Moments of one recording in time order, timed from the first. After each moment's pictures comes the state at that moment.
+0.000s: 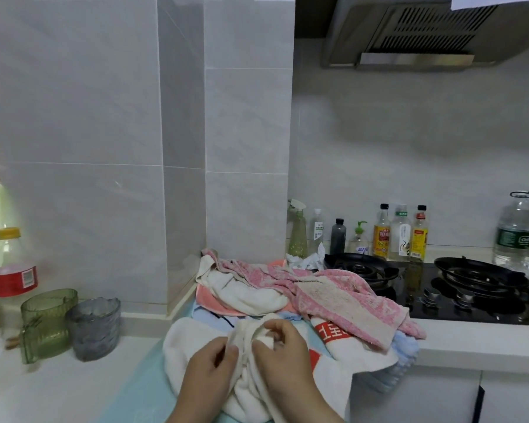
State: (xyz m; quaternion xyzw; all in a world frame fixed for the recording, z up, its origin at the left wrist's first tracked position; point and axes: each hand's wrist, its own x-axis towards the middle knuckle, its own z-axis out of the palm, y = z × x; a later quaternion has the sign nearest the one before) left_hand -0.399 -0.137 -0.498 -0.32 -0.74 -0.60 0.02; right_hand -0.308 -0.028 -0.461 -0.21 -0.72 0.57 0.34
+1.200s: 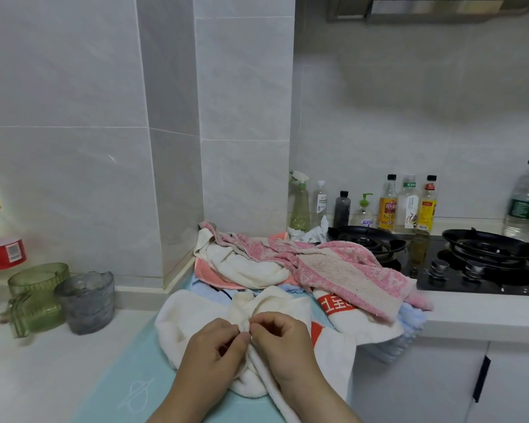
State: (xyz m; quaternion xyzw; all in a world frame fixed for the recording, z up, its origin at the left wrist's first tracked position) left_hand -0.392 -0.141 -0.506 -0.41 -0.75 -0.51 0.09; right_hand -0.307 -0.025 -0.485 -0.17 -0.67 0.66 0.31
